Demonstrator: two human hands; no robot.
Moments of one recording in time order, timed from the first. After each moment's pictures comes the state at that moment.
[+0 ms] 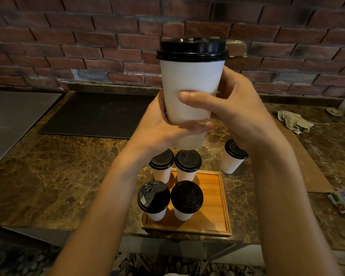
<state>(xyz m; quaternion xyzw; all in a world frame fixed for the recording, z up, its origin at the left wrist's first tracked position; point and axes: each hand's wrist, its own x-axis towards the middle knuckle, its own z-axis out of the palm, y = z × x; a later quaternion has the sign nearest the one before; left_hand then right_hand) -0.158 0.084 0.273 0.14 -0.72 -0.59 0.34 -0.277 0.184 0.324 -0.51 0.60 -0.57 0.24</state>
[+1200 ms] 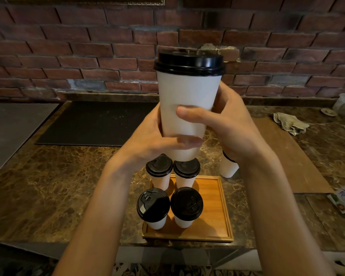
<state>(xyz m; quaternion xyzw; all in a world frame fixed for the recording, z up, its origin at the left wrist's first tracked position) -0.151 0.077 0.276 0.10 -0.74 -0.61 0.26 -0.279 0.182 0.311 -0.50 0.54 -0.62 0.26</state>
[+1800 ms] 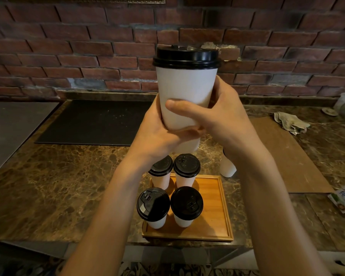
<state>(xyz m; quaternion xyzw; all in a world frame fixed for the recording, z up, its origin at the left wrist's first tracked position) -0.165 0.081 0.268 0.16 -0.74 -0.54 0.38 -0.268 0.176 0.316 -0.47 0.63 -0.59 0.19</state>
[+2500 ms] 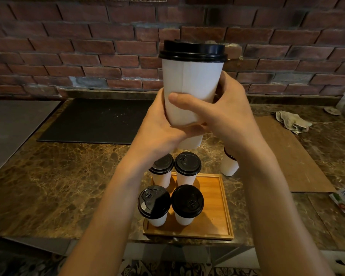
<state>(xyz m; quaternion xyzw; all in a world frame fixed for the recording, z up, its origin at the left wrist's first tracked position) -0.165 0.085 0.274 0.16 -0.75 -0.52 0.37 -0.268 0.177 0.318 -0.46 0.64 -0.60 0.15</state>
